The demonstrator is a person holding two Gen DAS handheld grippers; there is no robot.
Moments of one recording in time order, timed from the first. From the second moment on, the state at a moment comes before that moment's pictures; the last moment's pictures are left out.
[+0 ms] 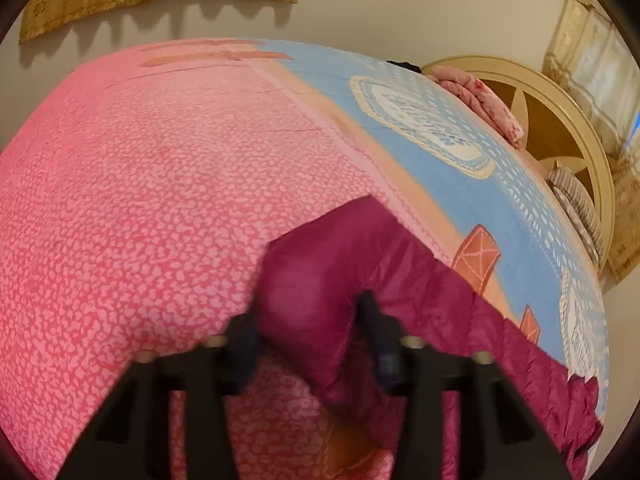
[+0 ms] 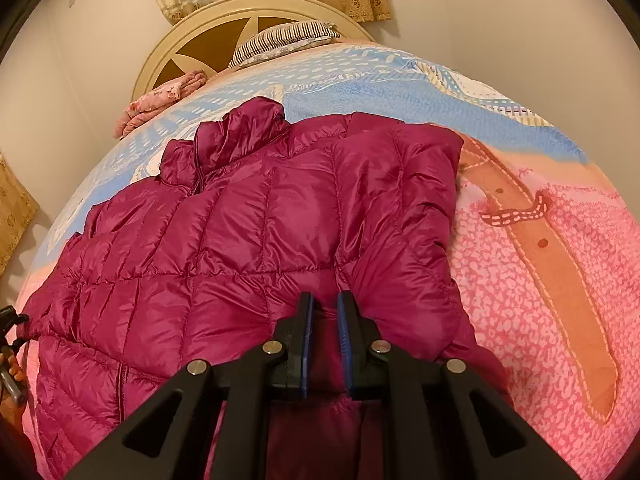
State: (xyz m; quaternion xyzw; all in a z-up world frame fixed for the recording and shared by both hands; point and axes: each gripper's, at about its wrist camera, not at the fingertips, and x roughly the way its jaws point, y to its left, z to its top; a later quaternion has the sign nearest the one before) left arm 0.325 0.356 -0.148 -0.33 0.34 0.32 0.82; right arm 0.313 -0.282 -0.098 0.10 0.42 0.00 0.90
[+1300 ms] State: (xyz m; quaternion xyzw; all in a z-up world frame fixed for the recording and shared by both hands) left arm 0.349 -0.112 -0.093 0.04 0.33 -0.09 0.94; right arm 0.312 -0.295 -0.100 0.15 0.41 0.02 0.90
